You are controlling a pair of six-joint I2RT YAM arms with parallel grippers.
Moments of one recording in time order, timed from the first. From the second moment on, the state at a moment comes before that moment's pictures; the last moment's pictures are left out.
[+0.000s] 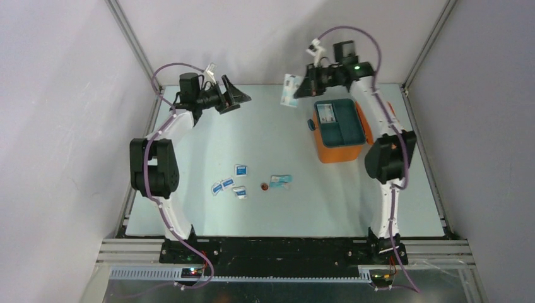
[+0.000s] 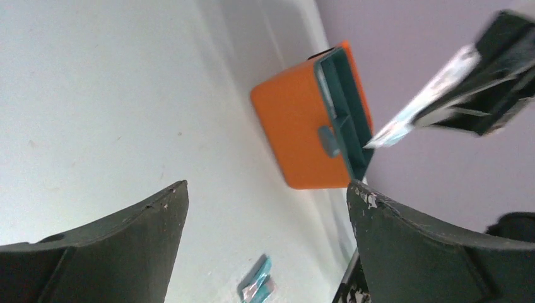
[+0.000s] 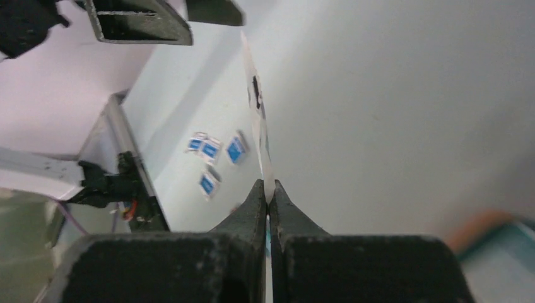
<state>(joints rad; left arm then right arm) -0.06 1.89 1.43 0.08 0.88 -0.66 0.29 2.20 2.25 -0.77 -0.91 0.09</state>
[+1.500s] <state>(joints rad) -0.10 1.76 1.39 -0.25 0.66 -0.36 0.09 2.32 2.41 -1.30 -0.50 -0.30</state>
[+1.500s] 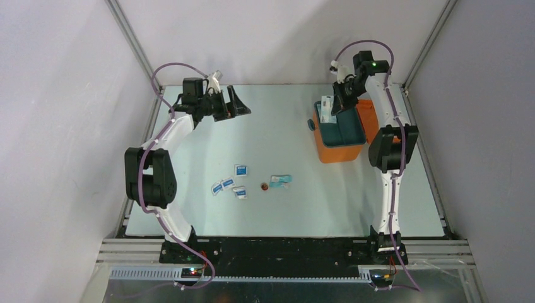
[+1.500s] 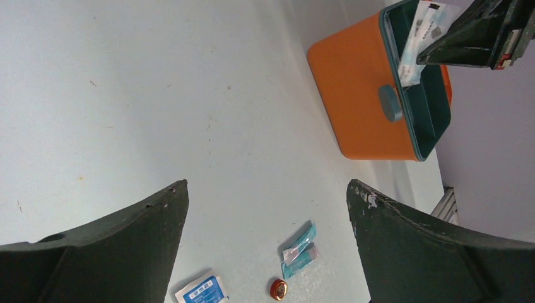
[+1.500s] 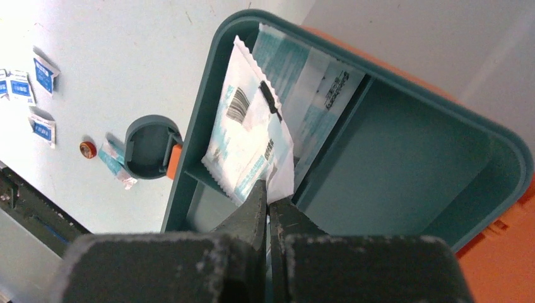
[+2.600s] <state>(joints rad) -0.11 1.76 1.39 -0.27 0.64 -0.34 0.15 2.35 2.49 -1.19 -0.31 -0.29</state>
